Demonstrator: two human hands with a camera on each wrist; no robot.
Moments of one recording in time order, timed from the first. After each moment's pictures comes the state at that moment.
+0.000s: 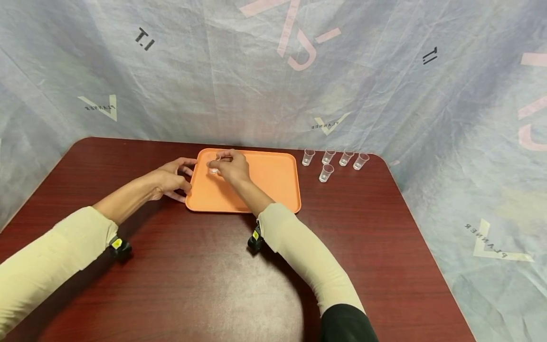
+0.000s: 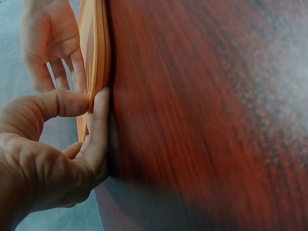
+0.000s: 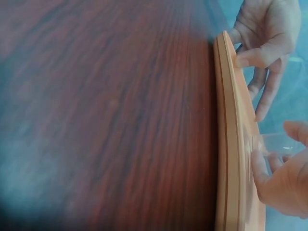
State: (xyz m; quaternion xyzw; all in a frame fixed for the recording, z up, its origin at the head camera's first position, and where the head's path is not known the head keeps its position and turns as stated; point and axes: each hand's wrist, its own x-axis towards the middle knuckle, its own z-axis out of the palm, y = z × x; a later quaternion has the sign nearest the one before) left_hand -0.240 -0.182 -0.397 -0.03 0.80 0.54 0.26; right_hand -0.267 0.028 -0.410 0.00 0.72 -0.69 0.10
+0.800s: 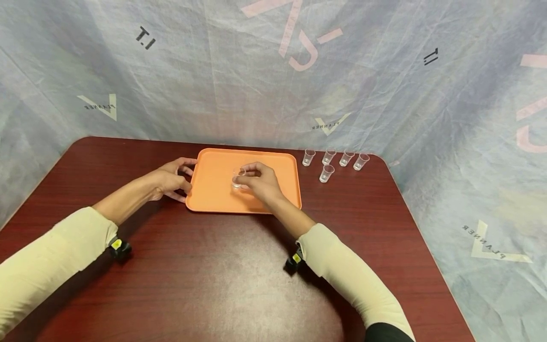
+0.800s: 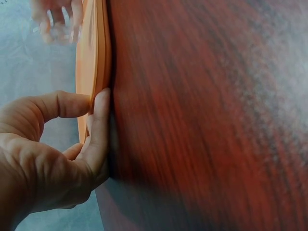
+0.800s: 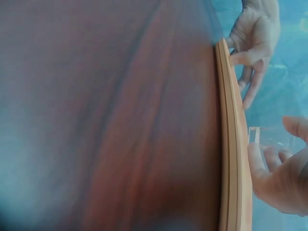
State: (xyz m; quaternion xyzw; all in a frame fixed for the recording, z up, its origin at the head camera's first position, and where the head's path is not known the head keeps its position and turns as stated) left_hand -0.239 -0.183 -0.398 -0.03 0.80 0.54 0.25; right_hand -0.224 0.104 -0.403 -0.01 0.71 -0.69 0.12
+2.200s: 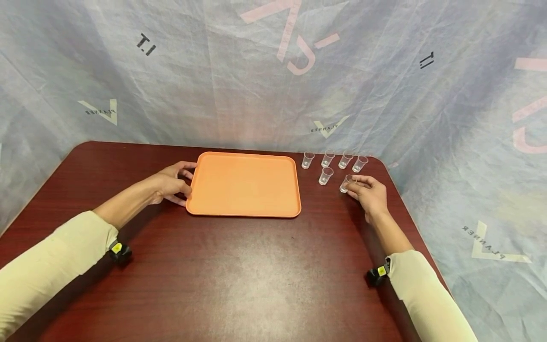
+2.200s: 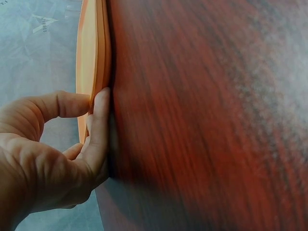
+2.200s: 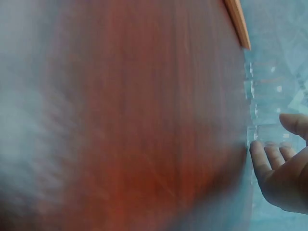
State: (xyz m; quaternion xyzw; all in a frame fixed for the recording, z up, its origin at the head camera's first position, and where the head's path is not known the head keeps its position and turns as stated) left_hand -0.239 -0.184 -0.400 -0.03 0.80 0.55 0.26; right_hand -0.219 0.372 -0.414 0.12 0.69 -0.71 -0.02
